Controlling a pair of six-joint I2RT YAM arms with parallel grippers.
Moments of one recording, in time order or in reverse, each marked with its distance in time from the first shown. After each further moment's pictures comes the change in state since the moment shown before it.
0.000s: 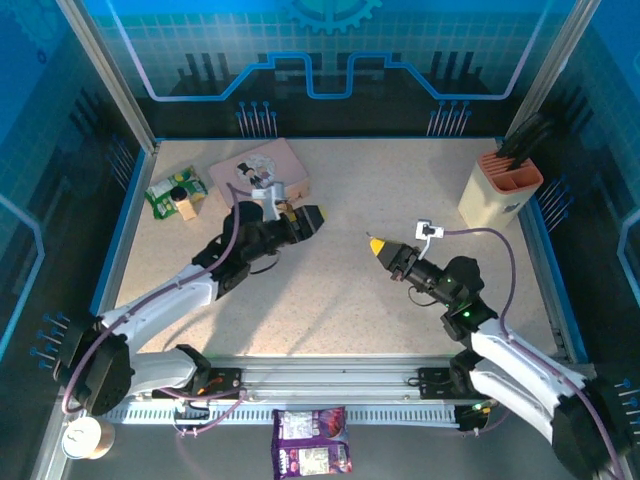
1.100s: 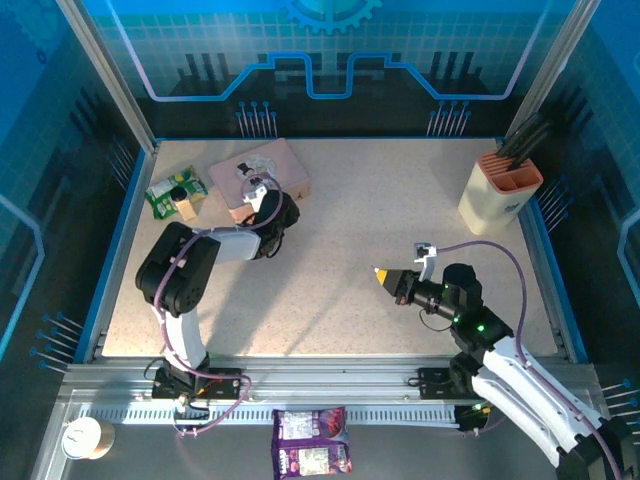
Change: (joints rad) left arm 0.130 0.689 0.217 0.085 -0.541 -0.041; right arm 0.000 -0.203 -0.038 -0.494 -0.015 -0.129
